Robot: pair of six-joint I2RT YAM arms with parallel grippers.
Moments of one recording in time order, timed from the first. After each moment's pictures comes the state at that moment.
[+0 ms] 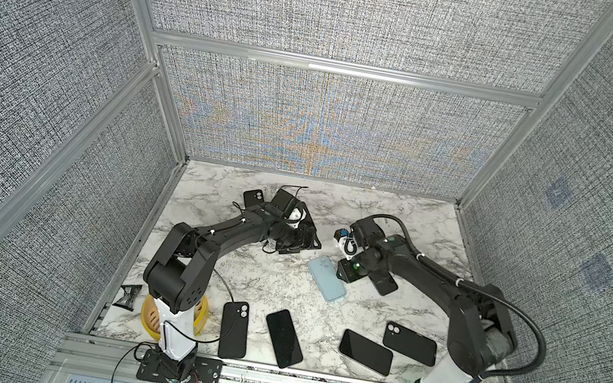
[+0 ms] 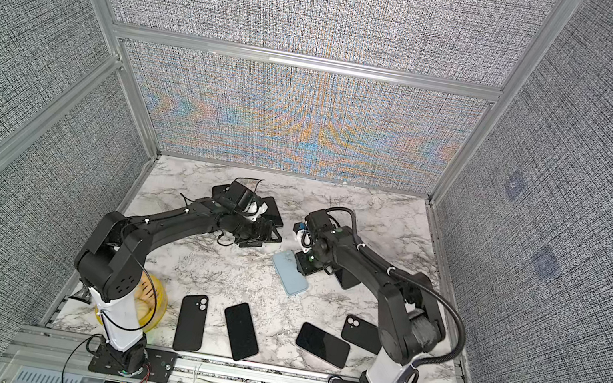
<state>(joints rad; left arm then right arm) -0.52 1.81 1.27 -0.44 0.55 -0.63 0.57 1.67 1.16 -0.74 -0.17 -0.03</state>
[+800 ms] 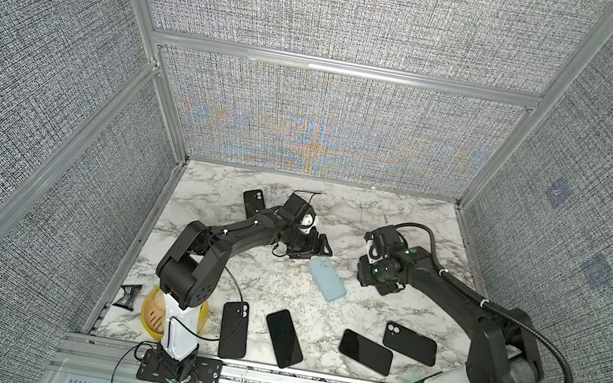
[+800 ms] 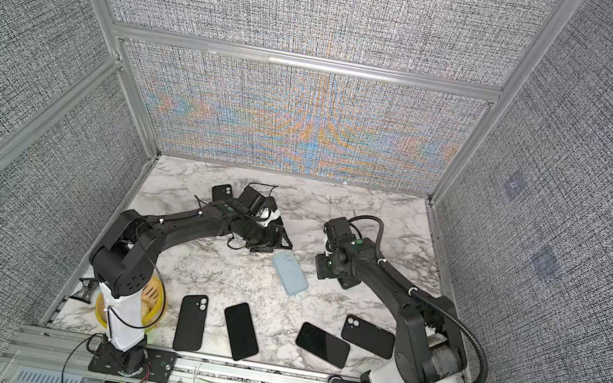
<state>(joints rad) -0.59 1.91 1.33 -0.43 0.60 -0.61 0.42 1.59 1.09 -0.74 0.03 0.15</state>
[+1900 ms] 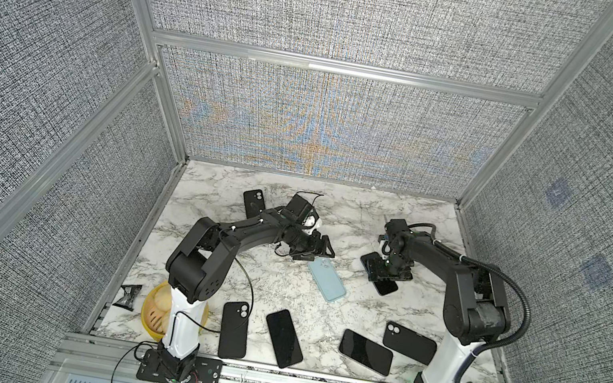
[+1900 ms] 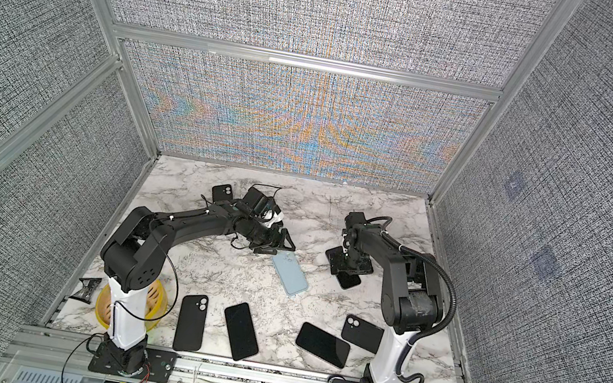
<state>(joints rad) -0.59 1.97 1.36 -0.42 0.66 -0.60 0.23 1.90 1.24 -0.81 0.01 0.01</state>
